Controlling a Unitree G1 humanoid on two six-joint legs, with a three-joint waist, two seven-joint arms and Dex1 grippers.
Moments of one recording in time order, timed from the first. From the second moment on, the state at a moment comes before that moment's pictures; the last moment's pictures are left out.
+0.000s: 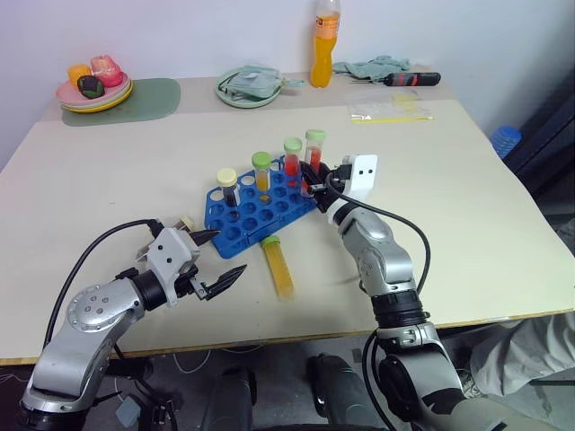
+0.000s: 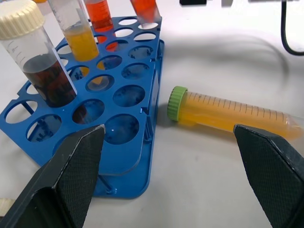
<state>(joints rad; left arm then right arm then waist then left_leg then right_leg) 0.08 0.66 0.11 -0.52 -0.38 0.37 -0.71 -0.60 0.02 -0.02 0.22 0.27 0.25 0.24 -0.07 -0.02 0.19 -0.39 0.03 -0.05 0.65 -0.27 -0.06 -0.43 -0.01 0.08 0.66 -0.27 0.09</state>
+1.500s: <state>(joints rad) 0.10 0.65 0.13 -0.57 -0.39 0.41 -0.69 -0.35 -0.36 0.04 -0.15 0.25 0.36 0.54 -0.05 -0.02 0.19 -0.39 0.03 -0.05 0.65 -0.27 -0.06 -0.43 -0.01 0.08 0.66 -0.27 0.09</state>
